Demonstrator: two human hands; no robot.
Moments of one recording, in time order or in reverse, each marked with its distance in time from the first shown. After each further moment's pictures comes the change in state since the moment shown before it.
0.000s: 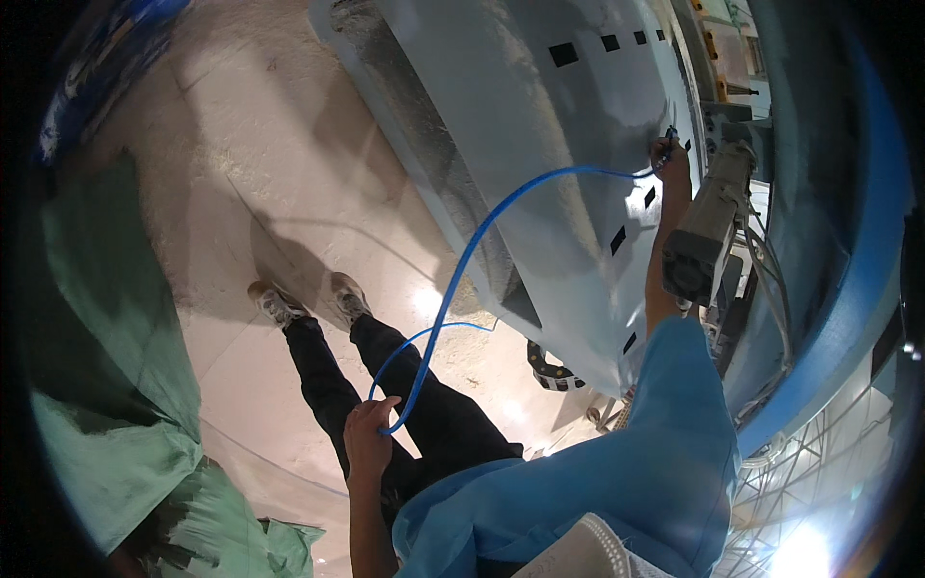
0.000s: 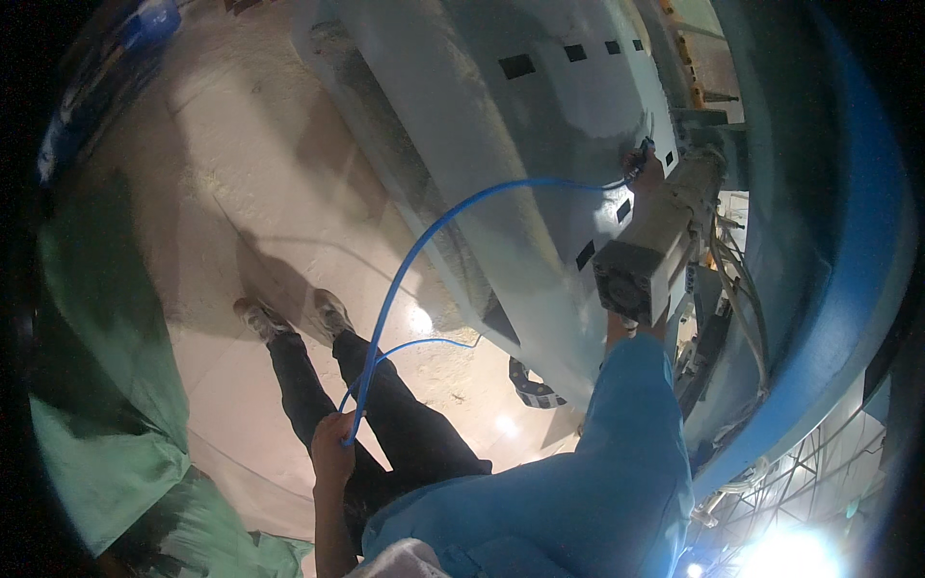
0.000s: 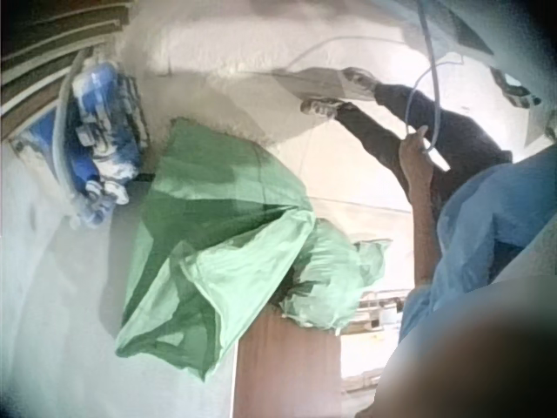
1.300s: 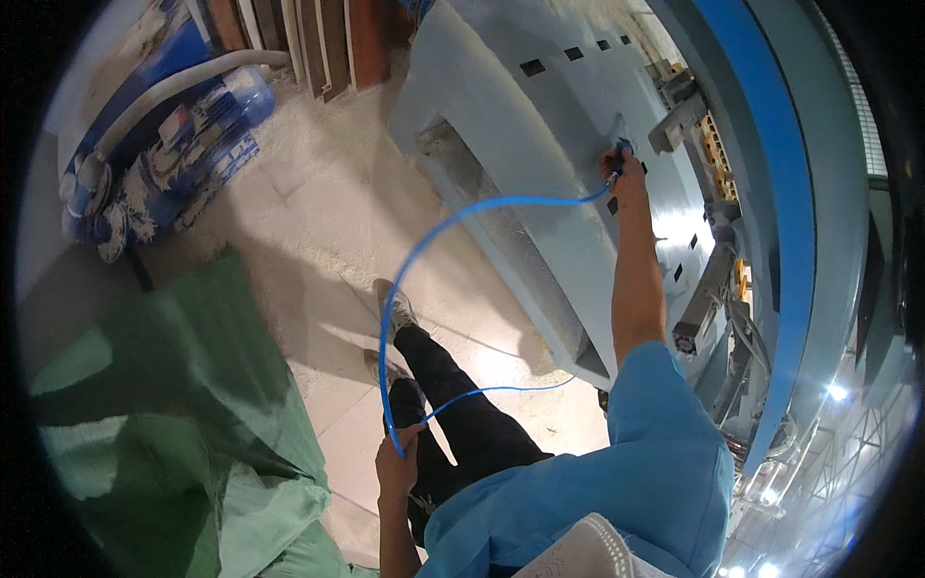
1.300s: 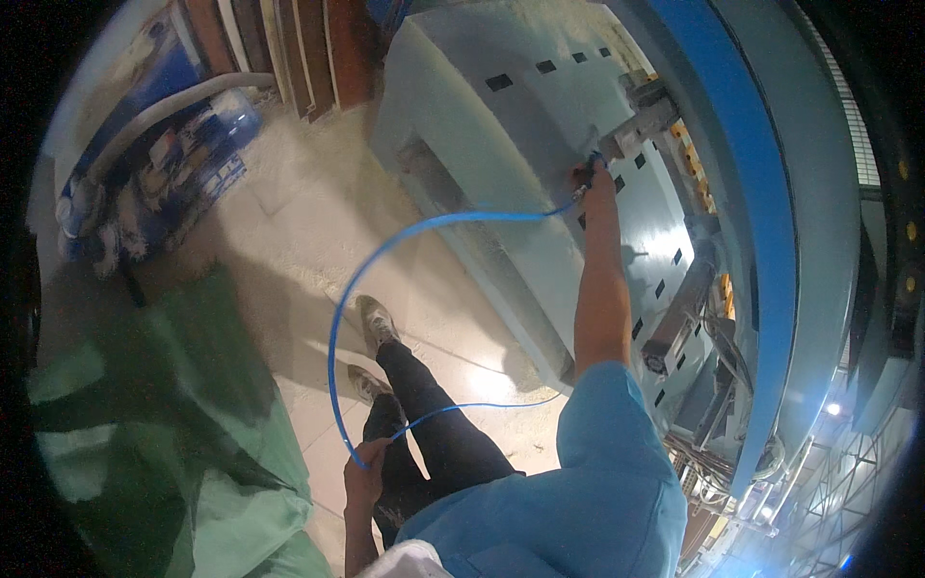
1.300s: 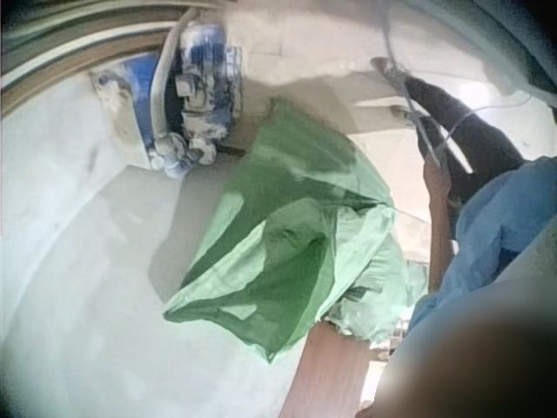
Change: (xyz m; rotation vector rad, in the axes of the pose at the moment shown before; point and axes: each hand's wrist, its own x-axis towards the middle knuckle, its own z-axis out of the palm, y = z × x) left_hand 0.051 -0.036 -0.243 -0.055 0.054 -0.073; right_hand -0.088 0.060 0.385 0.190 0.030 -0.049
